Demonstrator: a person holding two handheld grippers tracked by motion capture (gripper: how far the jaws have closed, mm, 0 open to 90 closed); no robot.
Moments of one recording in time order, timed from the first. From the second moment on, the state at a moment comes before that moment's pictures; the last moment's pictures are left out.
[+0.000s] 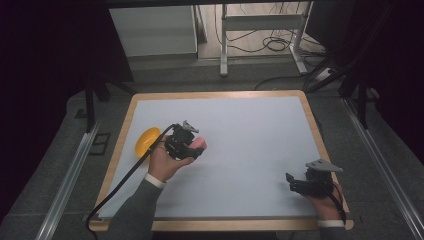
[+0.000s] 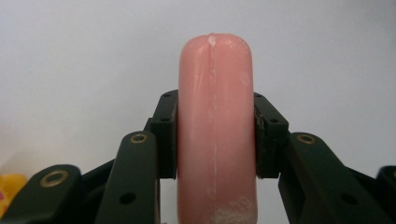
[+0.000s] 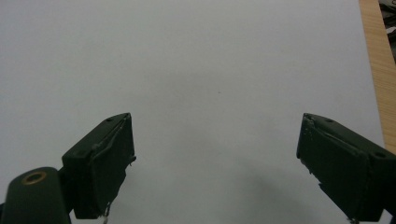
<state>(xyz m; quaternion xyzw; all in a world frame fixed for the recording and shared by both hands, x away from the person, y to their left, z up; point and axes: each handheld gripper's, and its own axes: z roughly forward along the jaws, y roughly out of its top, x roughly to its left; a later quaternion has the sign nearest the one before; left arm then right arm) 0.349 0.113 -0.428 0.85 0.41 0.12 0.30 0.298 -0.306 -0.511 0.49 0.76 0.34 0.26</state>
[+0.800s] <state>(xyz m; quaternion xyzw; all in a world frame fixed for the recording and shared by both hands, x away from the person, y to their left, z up) 0.351 0.150 -0.417 0.84 0.44 0.14 0.30 0.298 -0.306 -0.511 0.49 0.76 0.34 0.26</state>
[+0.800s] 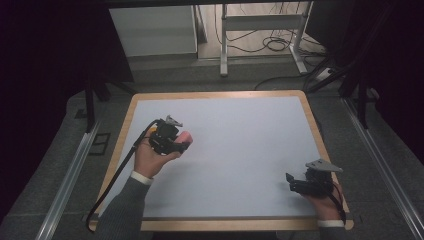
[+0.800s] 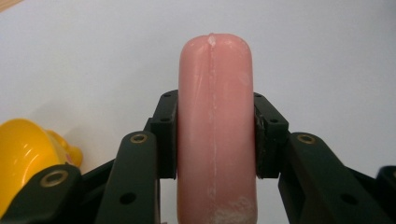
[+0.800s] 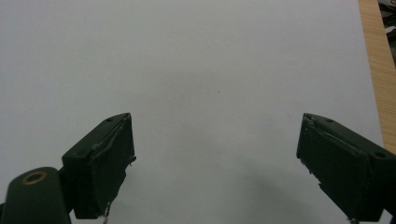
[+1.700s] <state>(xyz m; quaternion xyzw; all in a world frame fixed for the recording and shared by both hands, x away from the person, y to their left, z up) 0.358 0.172 -0.411 0.83 0.46 0.15 0.29 0.299 -0.307 -0.511 0.49 0.76 0.34 0.26</state>
